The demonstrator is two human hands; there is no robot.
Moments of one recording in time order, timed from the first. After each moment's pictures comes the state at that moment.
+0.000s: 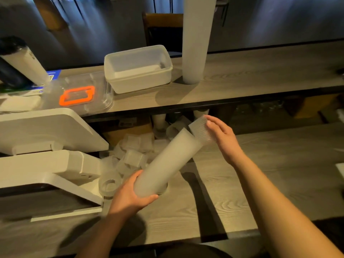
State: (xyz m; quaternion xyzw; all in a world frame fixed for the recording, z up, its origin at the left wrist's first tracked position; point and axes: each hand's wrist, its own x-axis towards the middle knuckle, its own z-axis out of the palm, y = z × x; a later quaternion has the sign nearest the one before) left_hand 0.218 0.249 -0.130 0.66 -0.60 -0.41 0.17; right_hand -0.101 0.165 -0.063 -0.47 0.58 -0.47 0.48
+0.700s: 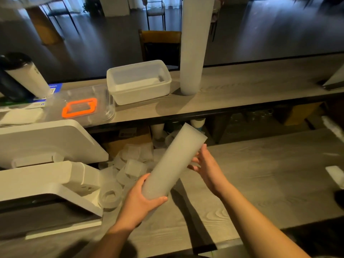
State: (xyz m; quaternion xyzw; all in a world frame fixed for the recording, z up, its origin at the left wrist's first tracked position) left_hand 0.196 0.241 -0.106 0.63 -0.61 -0.43 0.21; right_hand -0.049 0.210 -0.089 -0.35 0.53 -0.48 0.60
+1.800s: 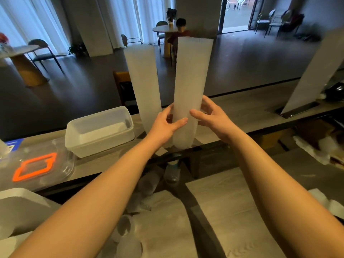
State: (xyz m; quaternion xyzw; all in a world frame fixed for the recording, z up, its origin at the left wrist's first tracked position) left_hand -0.043 0.015 0.072 0.46 -0.69 -0.46 0.32; right_hand -0.232 0.049 0.067 -0.57 0.53 -0.48 0.40
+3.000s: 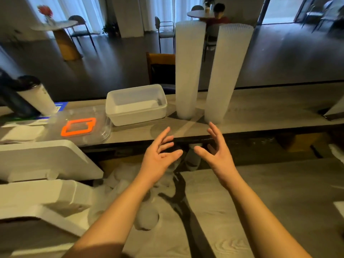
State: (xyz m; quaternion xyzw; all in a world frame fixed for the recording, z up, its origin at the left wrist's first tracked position) left_hand 0.085 0.130 -0.005 0.47 -0.57 -0.51 0.44; right_hand -0.114 0.150 -0.012 -0.52 0.54 -0.51 0.41
